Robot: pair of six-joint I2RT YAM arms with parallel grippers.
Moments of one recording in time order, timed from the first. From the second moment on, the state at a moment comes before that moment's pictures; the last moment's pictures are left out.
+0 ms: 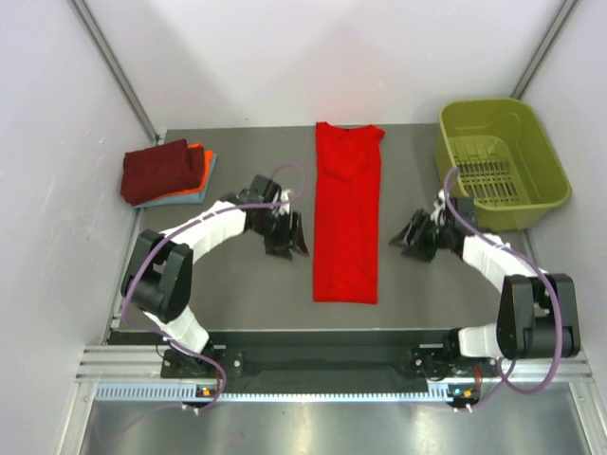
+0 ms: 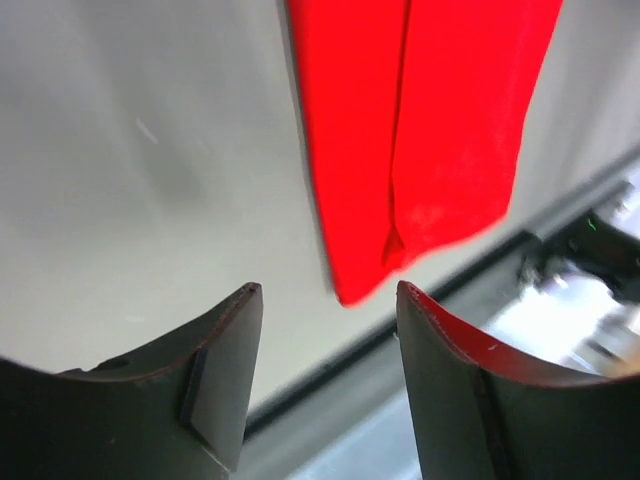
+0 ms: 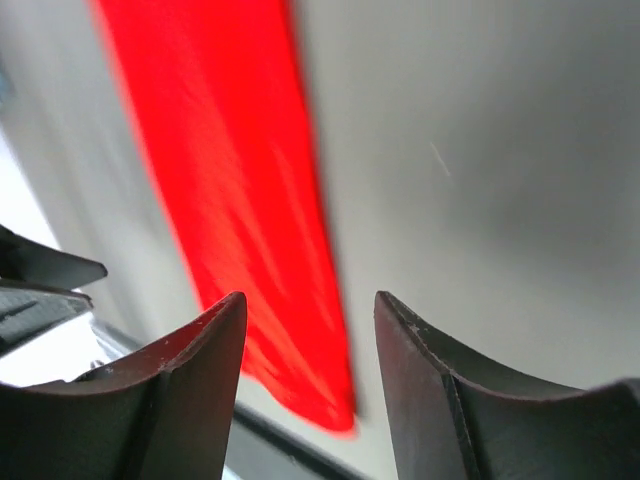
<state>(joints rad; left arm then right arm) -0.45 1.67 1.16 -0.62 0.46 -0.44 0.03 1.37 0.72 -0.27 -0.50 0.62</state>
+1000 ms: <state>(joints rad) -0.48 1.73 0.82 -0.30 0.70 -0.75 0.30 1.38 0.45 -0.17 -0.64 0.82</state>
